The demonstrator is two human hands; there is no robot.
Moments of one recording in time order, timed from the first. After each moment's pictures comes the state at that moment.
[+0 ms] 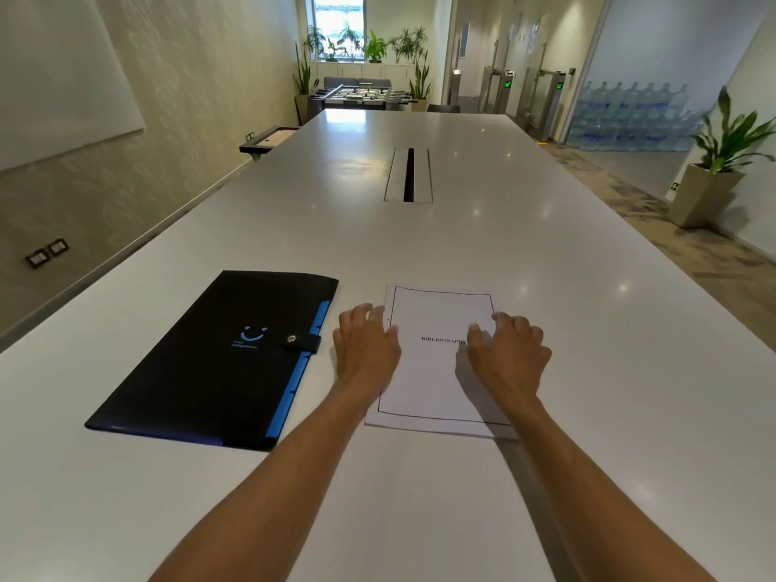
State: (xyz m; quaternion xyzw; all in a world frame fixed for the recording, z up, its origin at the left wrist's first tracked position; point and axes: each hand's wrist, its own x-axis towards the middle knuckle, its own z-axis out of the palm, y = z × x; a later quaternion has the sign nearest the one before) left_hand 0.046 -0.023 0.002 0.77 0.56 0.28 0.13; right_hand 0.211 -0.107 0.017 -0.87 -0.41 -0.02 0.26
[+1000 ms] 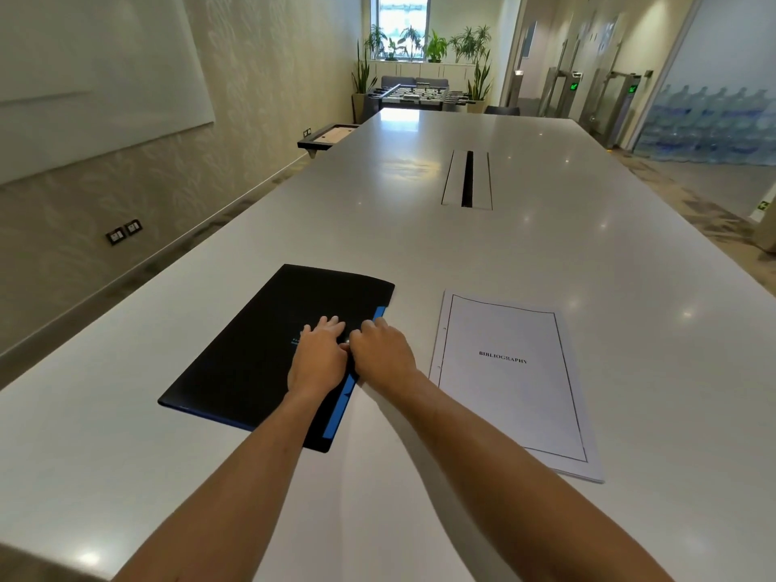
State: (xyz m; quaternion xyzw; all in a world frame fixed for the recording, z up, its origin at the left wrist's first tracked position) left_hand -0.080 0.023 -0.008 0.73 0.61 0.25 0.18; right_hand 0.031 0.003 0.002 -0.60 -0.78 -0.07 0.13
